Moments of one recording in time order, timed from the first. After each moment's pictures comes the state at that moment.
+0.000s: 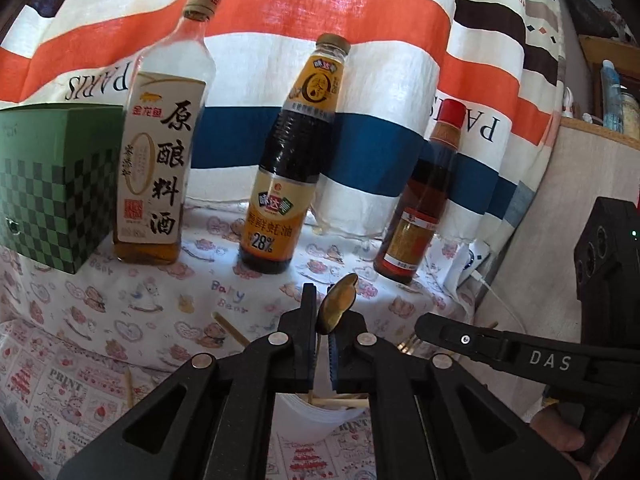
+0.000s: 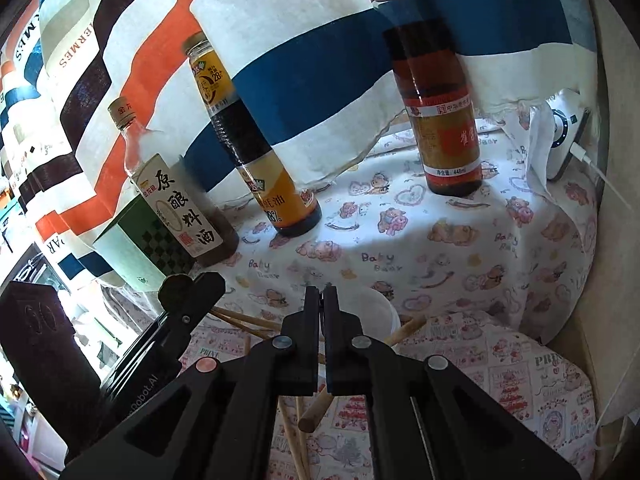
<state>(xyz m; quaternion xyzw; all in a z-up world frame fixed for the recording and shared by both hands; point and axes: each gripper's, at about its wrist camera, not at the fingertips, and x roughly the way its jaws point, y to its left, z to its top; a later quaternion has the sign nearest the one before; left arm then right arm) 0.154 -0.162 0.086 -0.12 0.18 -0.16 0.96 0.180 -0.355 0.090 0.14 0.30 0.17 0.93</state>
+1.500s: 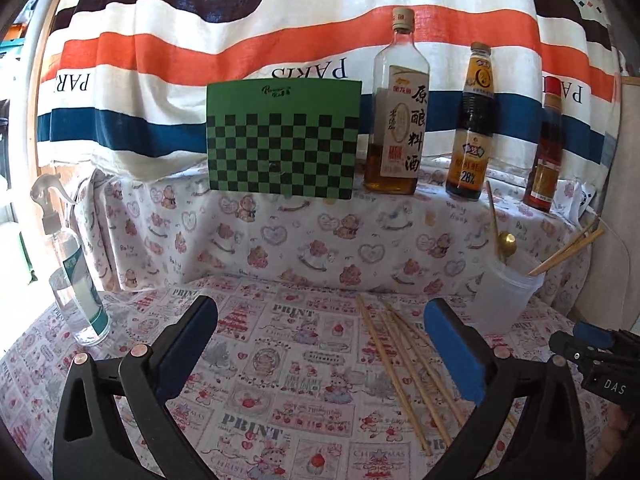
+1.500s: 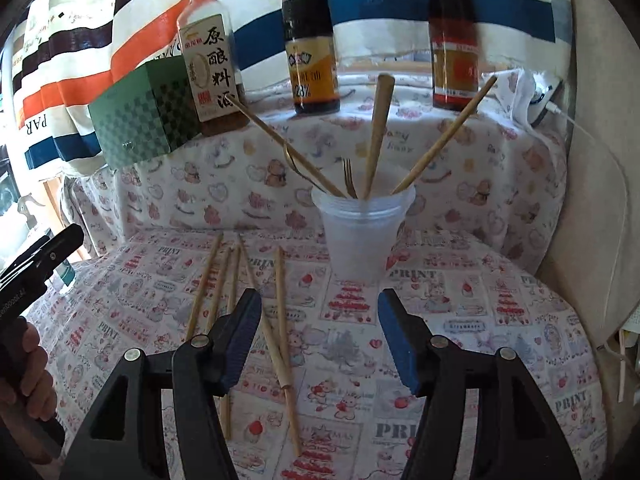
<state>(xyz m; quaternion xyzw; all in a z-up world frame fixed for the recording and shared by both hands) 0.038 -0.021 0.031 -0.05 0.22 0.06 0.97 0.075 -0.287 -0.007 0.01 0.32 0.11 0.94</state>
